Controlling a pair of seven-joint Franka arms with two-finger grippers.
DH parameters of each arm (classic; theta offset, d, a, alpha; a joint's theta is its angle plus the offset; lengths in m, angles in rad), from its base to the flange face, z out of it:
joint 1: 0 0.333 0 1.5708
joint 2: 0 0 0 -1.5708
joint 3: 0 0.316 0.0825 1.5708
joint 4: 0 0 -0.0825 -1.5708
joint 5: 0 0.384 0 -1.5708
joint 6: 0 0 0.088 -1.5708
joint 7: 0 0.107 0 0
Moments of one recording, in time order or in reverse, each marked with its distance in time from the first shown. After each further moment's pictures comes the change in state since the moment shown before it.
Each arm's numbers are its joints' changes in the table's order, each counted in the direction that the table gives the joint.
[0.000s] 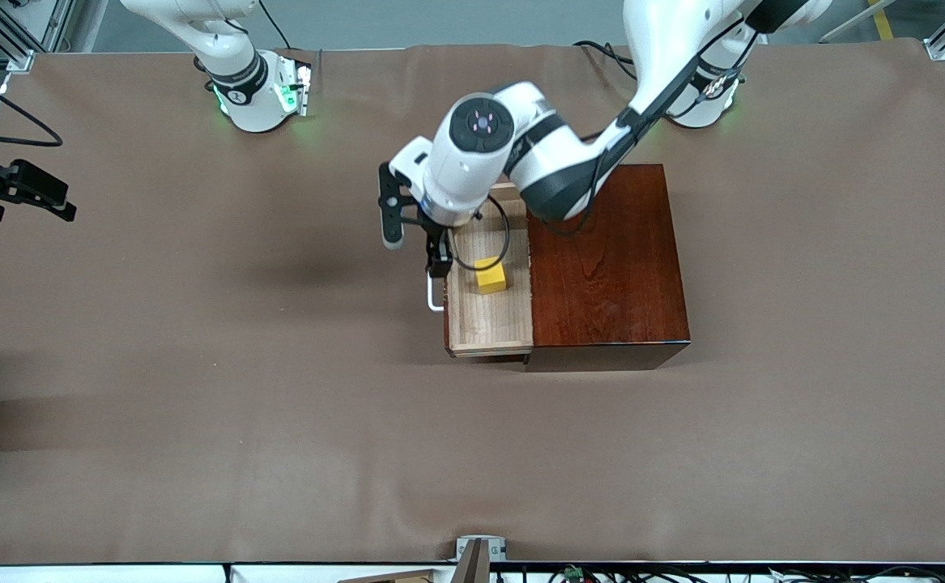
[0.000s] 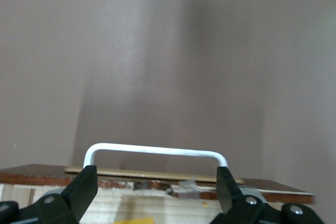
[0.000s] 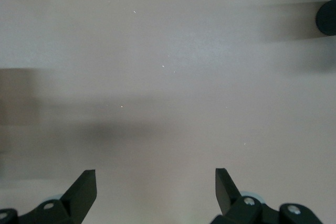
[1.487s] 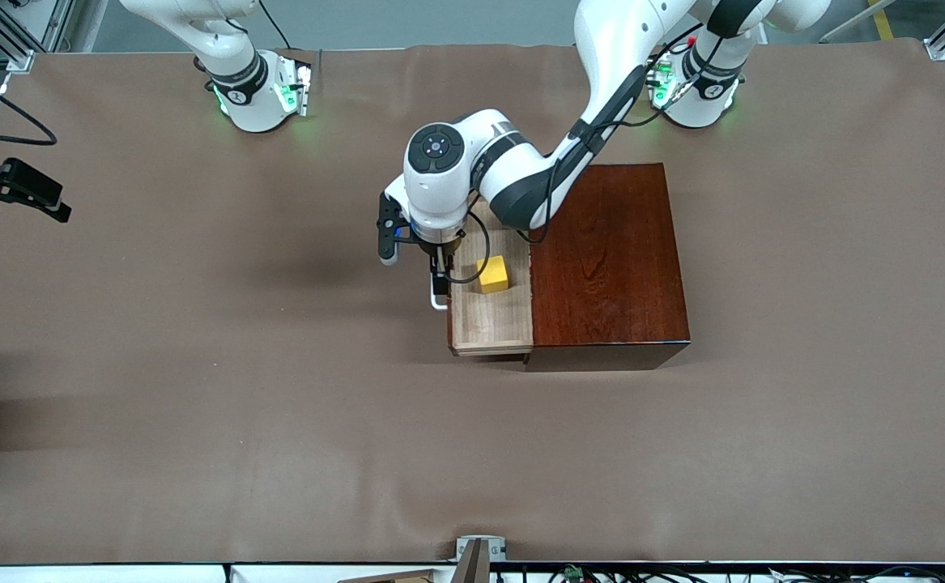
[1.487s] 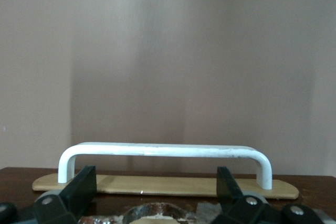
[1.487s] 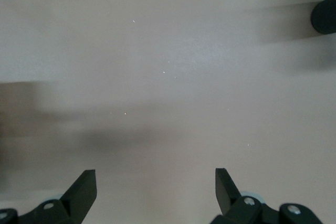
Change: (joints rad) left arm -0.266 -0.063 0.310 0.063 0.019 0.099 0.028; right arm 0.015 0.000 -0.014 0.020 0.006 -0.005 0.067
